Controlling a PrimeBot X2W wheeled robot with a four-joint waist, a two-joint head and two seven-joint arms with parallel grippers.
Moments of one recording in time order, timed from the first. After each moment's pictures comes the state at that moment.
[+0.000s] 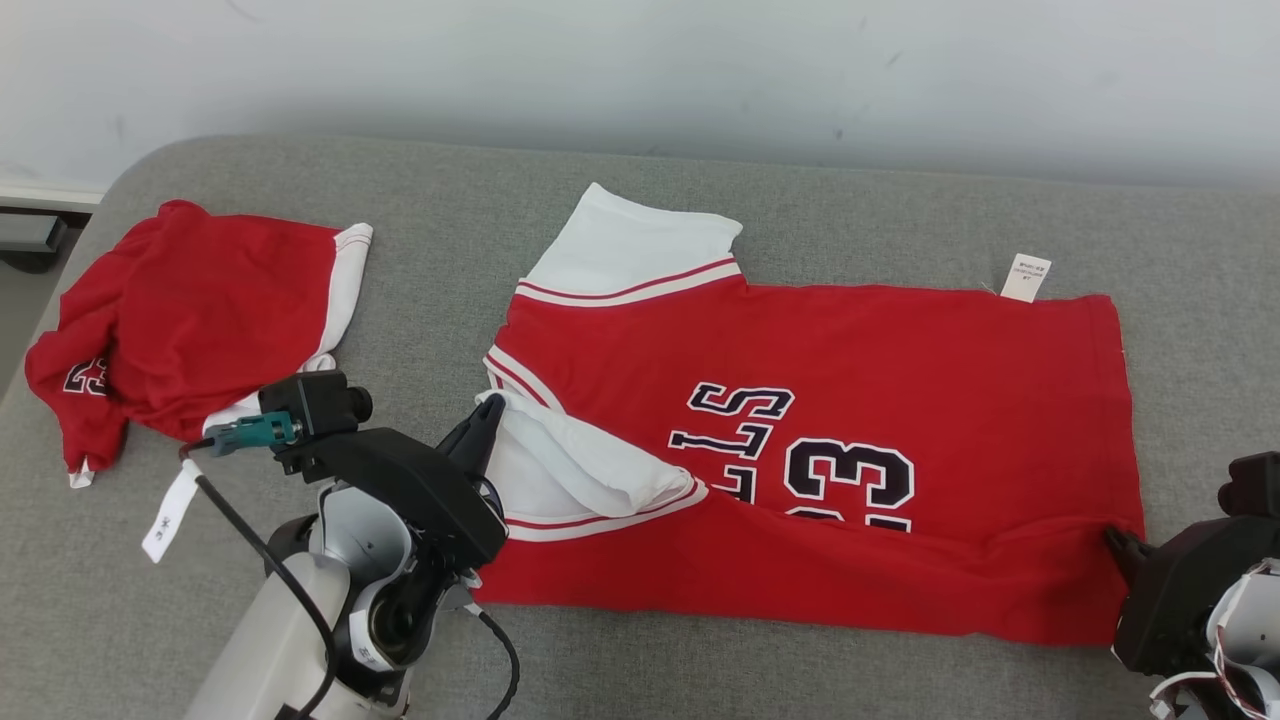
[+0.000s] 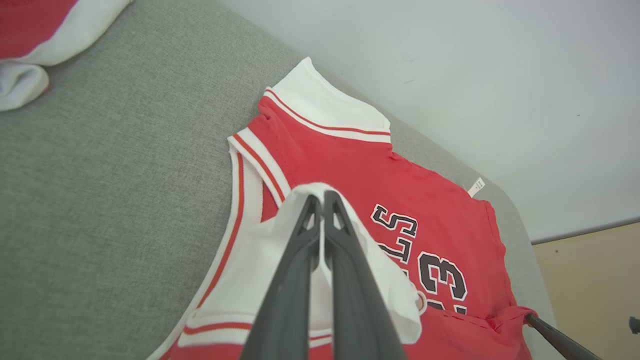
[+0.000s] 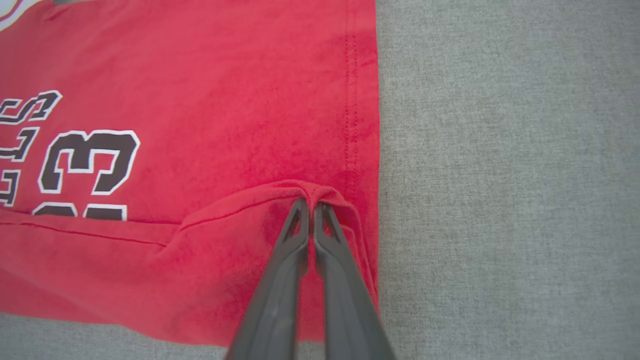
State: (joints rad) left arm -0.46 0.13 -0.44 0.26 -0.83 0.17 0.28; right arm -0.08 -0.05 -0.37 -0.02 0.24 0.13 0.77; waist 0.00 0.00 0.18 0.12
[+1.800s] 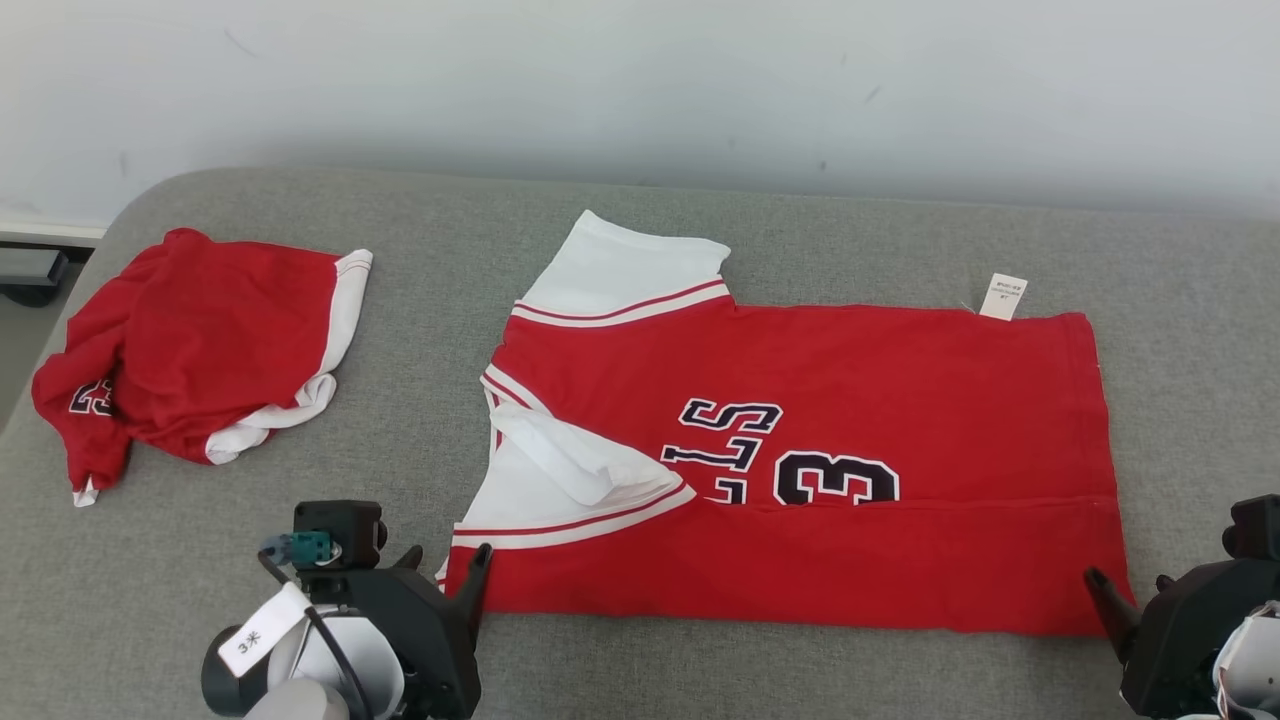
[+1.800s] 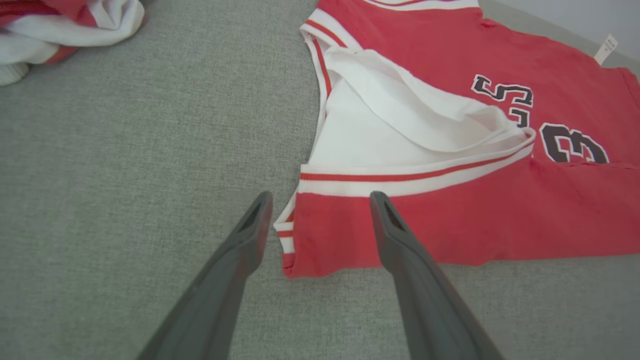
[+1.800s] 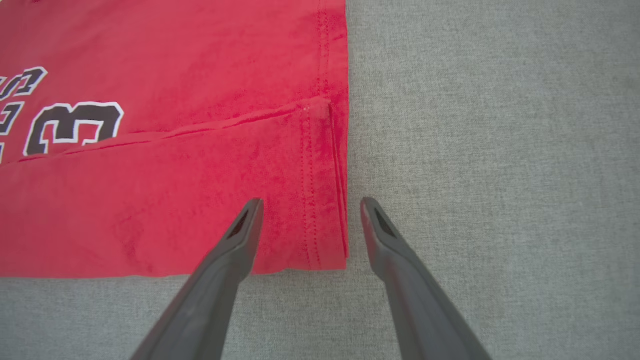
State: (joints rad) left arm -0.30 0.31 -0.61 0.17 -0.63 0.28 0.33; right arm 0.00 -0.05 -0.37 -0.04 0.22 0.13 0.76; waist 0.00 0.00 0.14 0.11
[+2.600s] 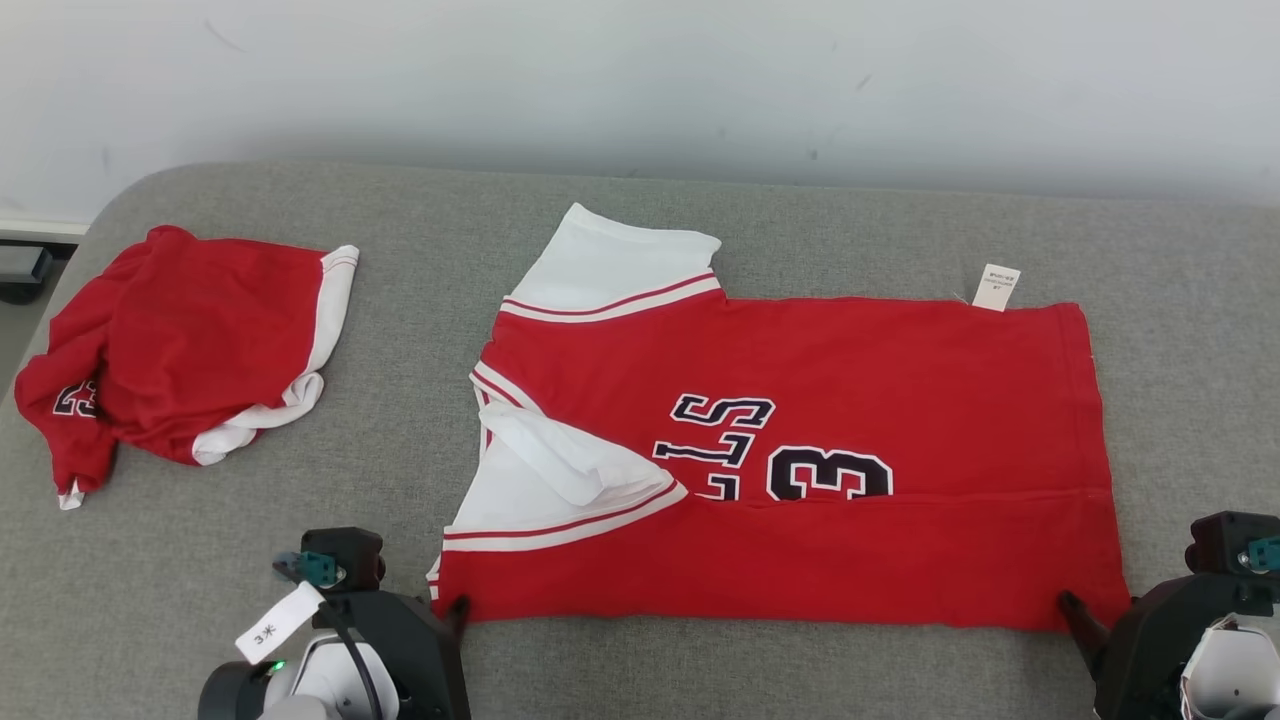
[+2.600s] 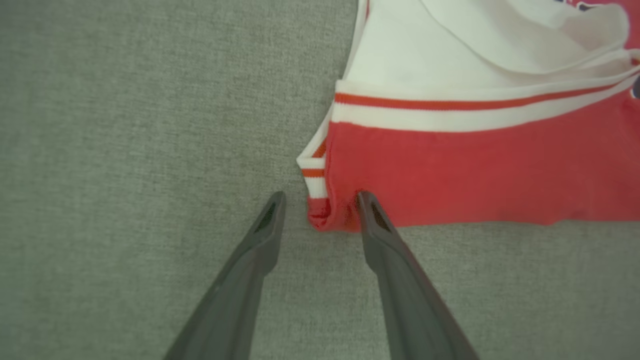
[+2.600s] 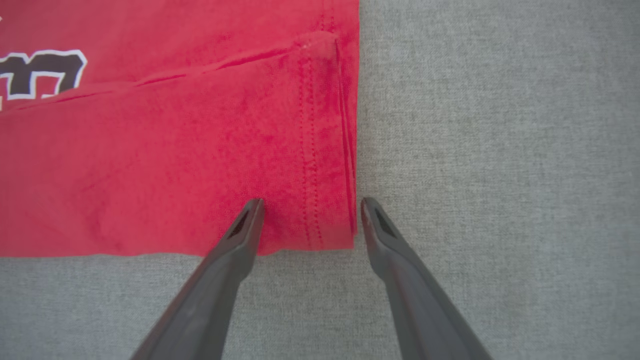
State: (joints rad) left arm -0.30 0.31 -0.64 0.28 -0.64 0.28 0.39; right arm 0.00 -0.05 -0.33 0.04 0.20 0.13 0.73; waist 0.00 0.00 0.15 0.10
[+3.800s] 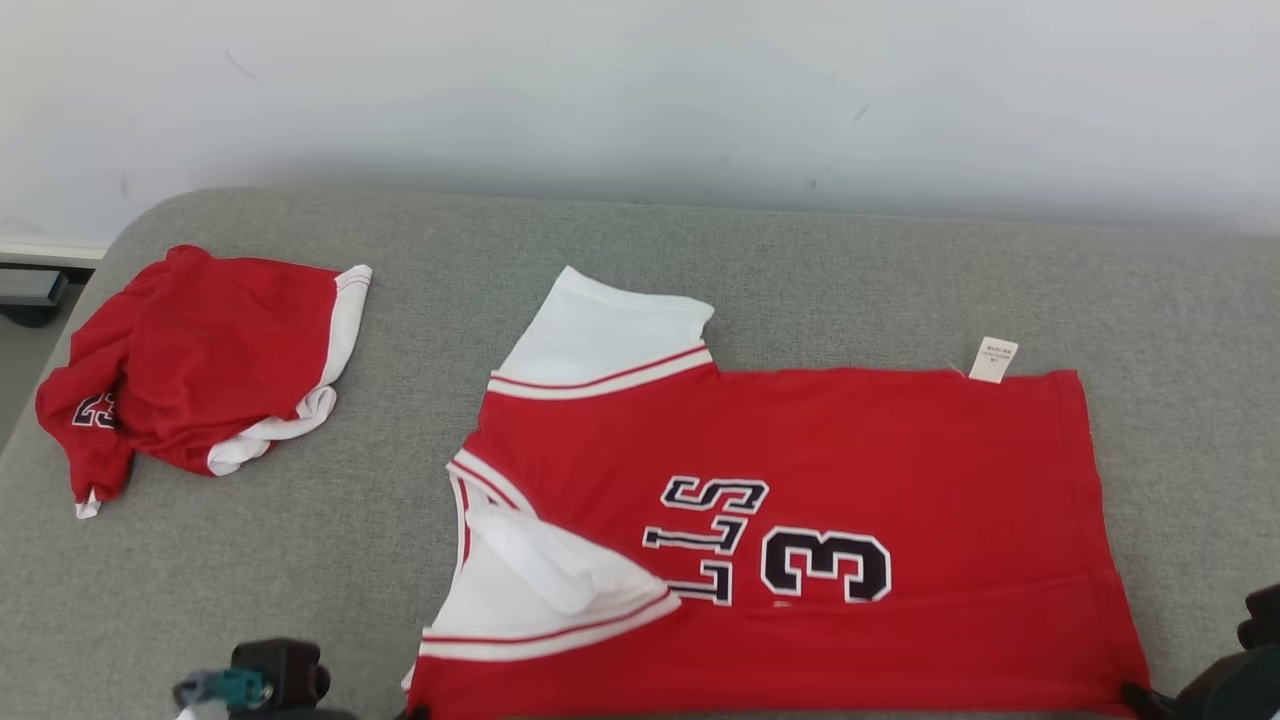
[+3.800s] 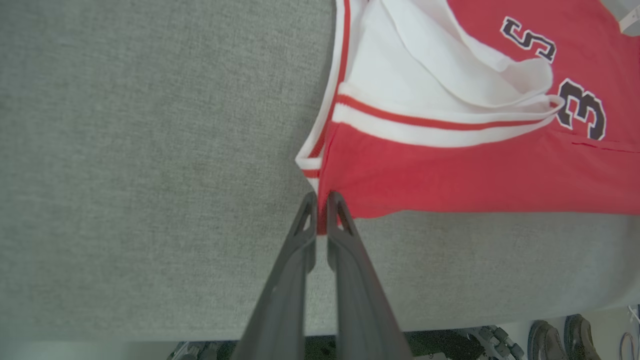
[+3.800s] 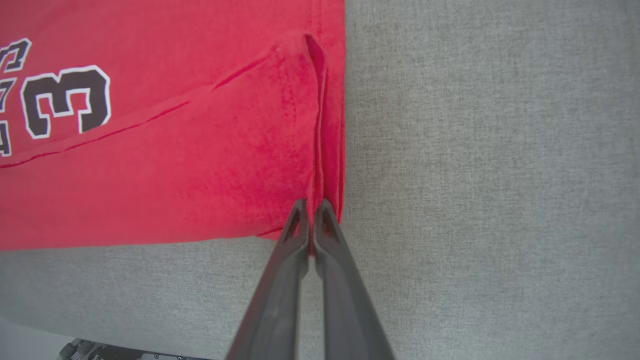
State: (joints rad) left arm -0.04 0.44 -0.57 -0.05 -0.78 0.32 0.43; right arm 0.17 -0.05 -0.38 -0.19 0.35 0.13 0.94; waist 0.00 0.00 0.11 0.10
